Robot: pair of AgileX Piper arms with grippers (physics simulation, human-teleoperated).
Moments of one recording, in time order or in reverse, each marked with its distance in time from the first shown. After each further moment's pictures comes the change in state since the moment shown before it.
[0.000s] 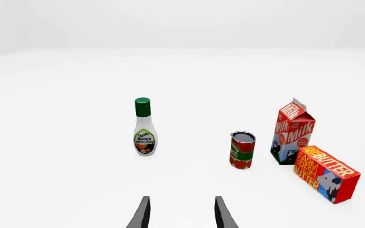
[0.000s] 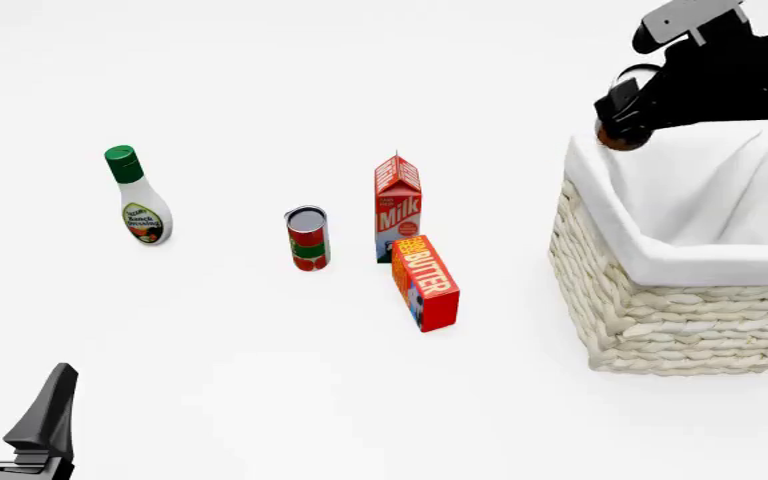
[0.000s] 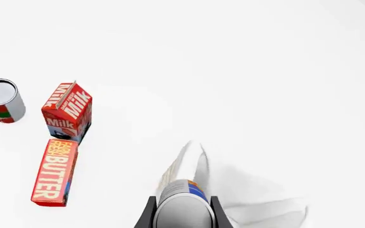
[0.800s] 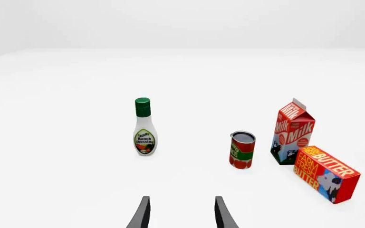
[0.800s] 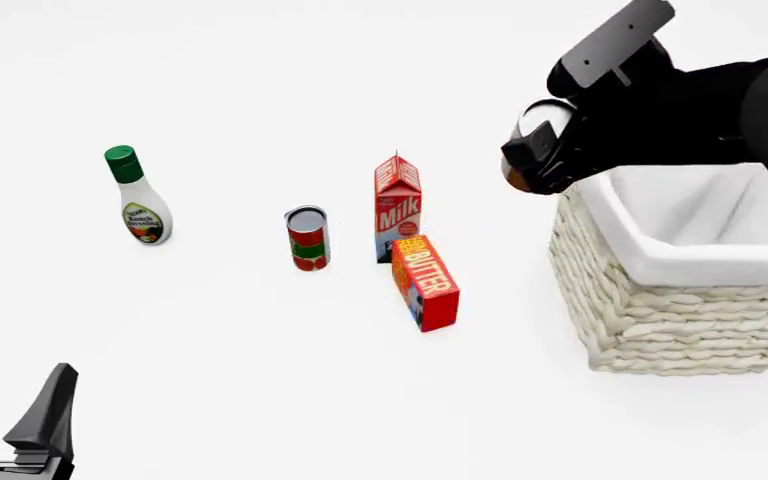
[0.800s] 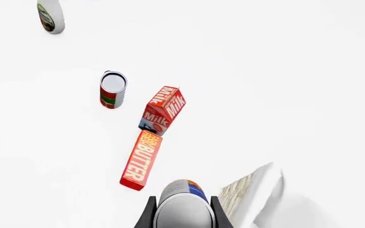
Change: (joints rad) left arm 0.000 0.000 0.000 0.000 0.000; right arm 0.311 -0.120 0.102 0.053 0.035
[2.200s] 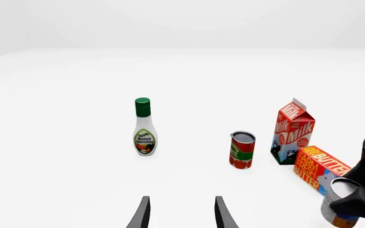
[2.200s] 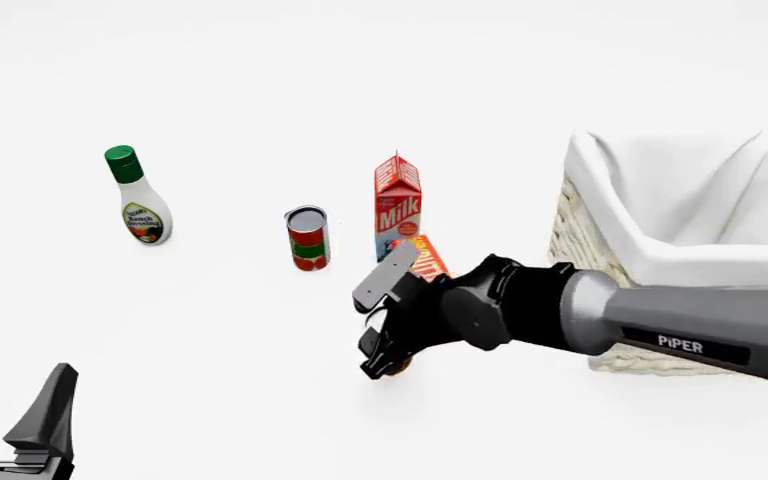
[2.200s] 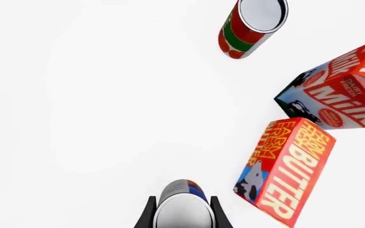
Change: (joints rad) left arm 0.000 0.000 0.000 0.000 0.000; right arm 0.326 0.483 0.262 -0.362 0.193
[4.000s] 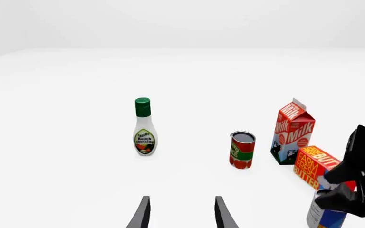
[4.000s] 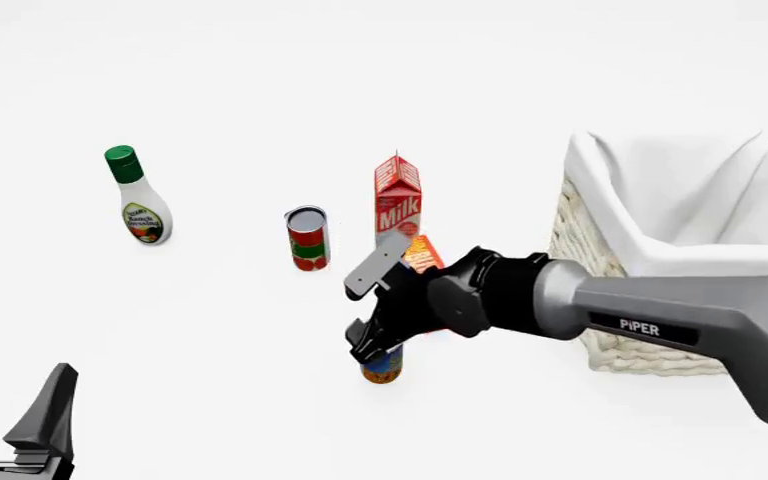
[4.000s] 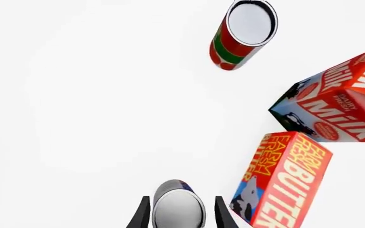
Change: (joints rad) left arm 0.000 0.000 0.000 0.000 0.000; right arm -0.014 0.076 -0.077 -0.018 0.016
